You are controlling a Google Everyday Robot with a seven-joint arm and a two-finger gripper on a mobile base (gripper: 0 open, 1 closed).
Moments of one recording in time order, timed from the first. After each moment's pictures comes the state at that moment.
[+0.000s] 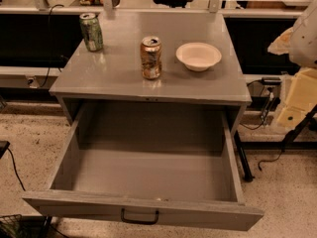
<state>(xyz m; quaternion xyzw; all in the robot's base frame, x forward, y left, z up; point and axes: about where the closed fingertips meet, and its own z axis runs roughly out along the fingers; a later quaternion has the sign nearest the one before) 0.438 -0.217 0.976 -0.60 0.78 -0.03 0.16</state>
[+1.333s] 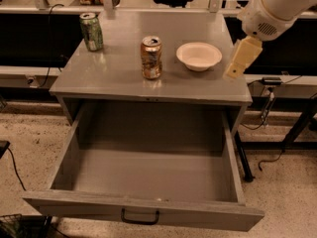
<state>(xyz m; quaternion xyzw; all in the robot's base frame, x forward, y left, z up) 0.598 -0.198 0.964 -0.57 0.77 -0.07 0.27</state>
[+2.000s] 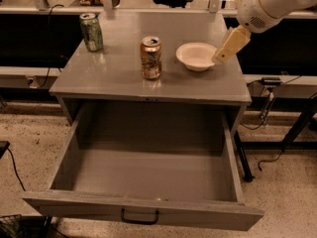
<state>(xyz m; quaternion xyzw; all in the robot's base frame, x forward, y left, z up) 0.669 -0.185 0.971 -0.54 0.75 -0.04 0.38</state>
